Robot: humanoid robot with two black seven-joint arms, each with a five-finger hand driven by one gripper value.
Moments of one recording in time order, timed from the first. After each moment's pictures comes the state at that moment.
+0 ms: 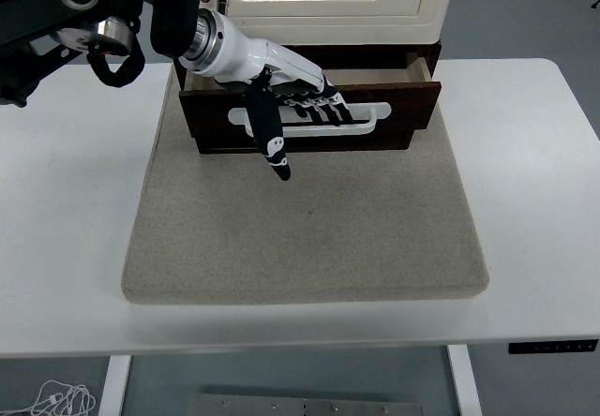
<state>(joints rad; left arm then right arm) -1.47 0.54 -0.35 -1.44 0.62 -0.61 0.61 -0.02 0.00 0.13 0.15 -0.02 0.07 -0.09</state>
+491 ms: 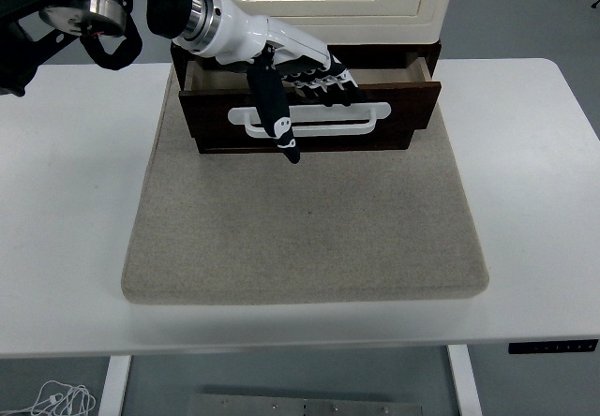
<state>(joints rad) -1.47 0.53 -0.41 -1.42 0.60 -0.61 0.61 -0.02 0.00 0.13 0.15 -0.02 0.07 -0.09</state>
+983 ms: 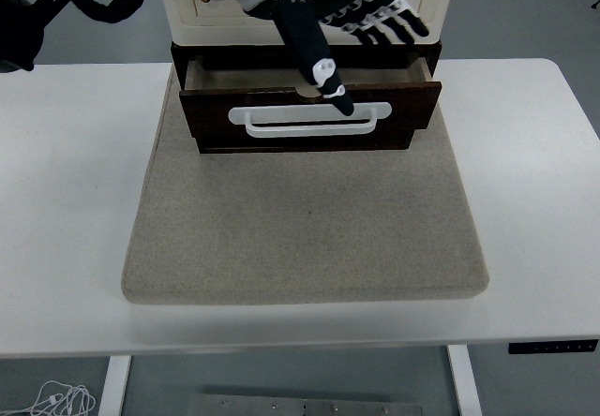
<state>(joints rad) -1.43 0.46 -0.68 -1.41 0.53 -0.61 0.61 -0.02 0.00 0.13 0.15 -0.02 0.07 -0.09</state>
